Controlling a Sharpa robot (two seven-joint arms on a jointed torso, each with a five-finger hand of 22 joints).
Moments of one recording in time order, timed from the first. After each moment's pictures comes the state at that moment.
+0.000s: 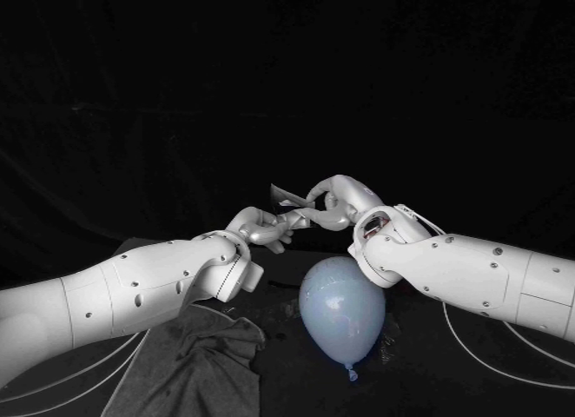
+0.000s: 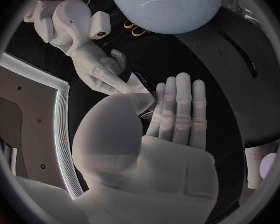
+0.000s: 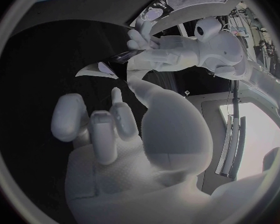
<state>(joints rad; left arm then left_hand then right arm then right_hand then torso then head) 1.29 -0.63 -0.08 1.33 -0.50 -0.56 -0.05 1.27 -0.13 0.81 0.16 0.05 0.95 0.13 0.54 0.34 1.30 0.07 0.17 0.08 1.11 0.03 0.66 0.50 0.16 0.74 0.18 0.87 0.50 1.40 -0.46 -0.15 1.26 -1.20 -0.65 -0.19 1.19 -0.18 0.54 0.05 0.05 0.89 0.15 0.25 0.49 1.43 0.05 1.30 1.31 1.47 -0.01 1.54 1.31 0.07 1.34 0.09 1.19 1.31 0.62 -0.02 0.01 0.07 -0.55</state>
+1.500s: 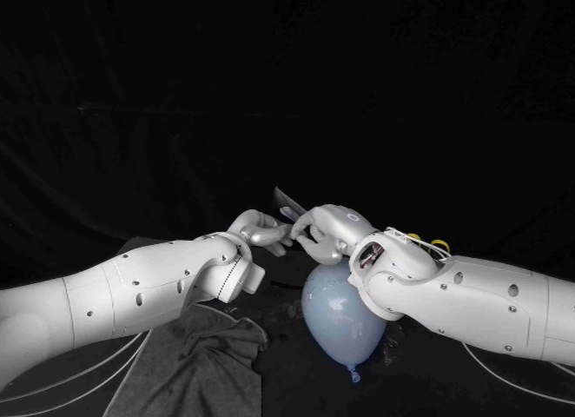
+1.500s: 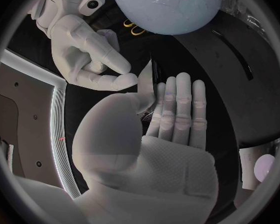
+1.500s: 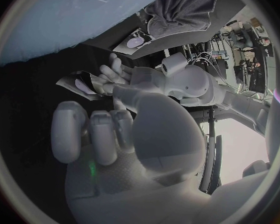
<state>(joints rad) 1.29 -0.63 -0.08 1.34 -0.47 -0.56 -0.07 1.27 -0.13 0.81 0.16 0.04 0.96 0.14 0.54 0.34 1.30 0.07 0.17 0.08 1.12 0.03 0.66 0.50 0.16 0.73 0.18 0.88 0.50 1.37 -0.52 -0.17 1.43 -1.45 -0.54 -0.21 1.30 -0.02 0.68 -0.01 0.07 0.98 0.13 0.22 0.46 1.46 0.04 1.53 1.31 1.46 -0.01 1.57 1.31 0.06 1.45 0.08 1.35 1.31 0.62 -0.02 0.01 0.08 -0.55</state>
